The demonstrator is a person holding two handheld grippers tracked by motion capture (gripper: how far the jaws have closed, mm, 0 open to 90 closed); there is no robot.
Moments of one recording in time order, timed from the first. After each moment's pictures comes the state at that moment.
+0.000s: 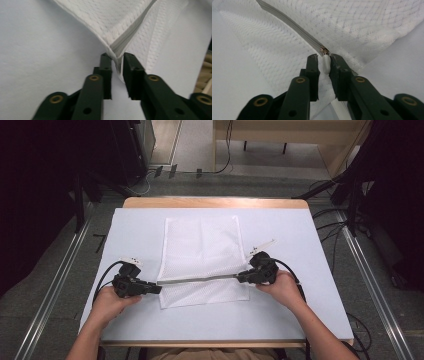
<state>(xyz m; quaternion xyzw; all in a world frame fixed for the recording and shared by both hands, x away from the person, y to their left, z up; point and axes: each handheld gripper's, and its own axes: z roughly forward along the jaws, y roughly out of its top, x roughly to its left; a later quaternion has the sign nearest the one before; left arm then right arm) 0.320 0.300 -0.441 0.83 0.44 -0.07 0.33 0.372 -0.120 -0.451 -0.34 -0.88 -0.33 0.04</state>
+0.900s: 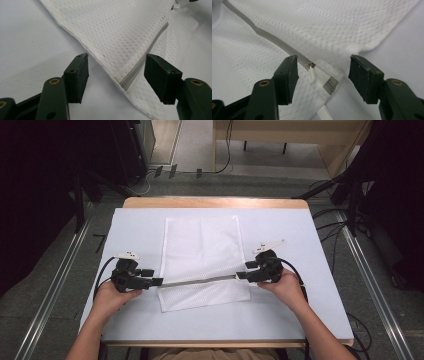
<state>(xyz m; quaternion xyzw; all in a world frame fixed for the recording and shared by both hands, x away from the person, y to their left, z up) 0.328 0.305 -0.432 0.81 0.44 0.01 0.38 0.372 -0.135 -0.448 -0.36 -0.85 -0.39 -0.02</state>
